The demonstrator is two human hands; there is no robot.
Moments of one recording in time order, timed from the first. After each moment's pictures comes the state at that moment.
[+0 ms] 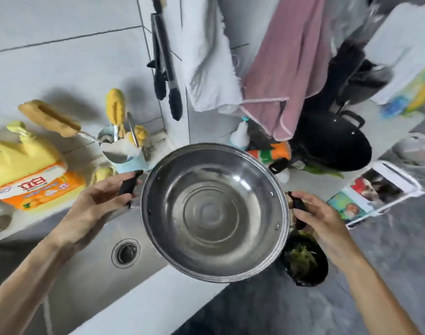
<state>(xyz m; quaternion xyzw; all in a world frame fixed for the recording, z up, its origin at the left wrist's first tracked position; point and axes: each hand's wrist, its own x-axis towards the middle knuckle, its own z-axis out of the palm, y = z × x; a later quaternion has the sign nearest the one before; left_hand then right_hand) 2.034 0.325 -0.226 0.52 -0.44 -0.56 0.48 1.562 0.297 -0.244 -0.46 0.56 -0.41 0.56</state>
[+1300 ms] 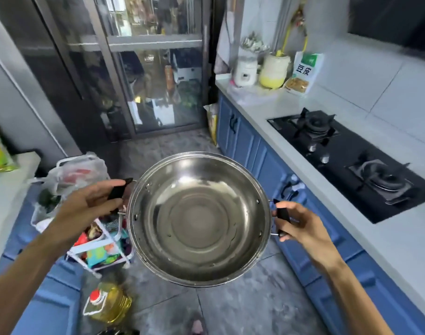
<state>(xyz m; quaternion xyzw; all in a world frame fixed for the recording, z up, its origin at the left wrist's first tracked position) 1.029 0.236 -0.188 0.14 -0.79 -0.58 0.11 0.887 0.679 -0.212 -0.10 0.73 -0.66 0.16</state>
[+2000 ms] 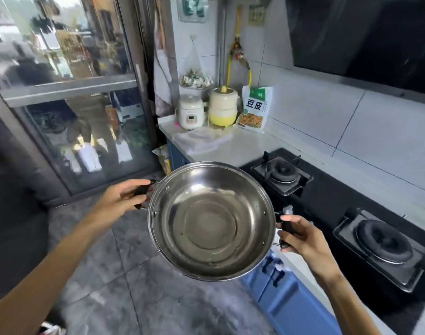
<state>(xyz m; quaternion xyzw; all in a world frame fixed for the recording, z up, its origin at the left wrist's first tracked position) 0.492 0.262 -0.185 0.02 -0.82 -0.58 0.03 0.506 0.709 -0.239 0.01 0.70 -0.71 0.04</state>
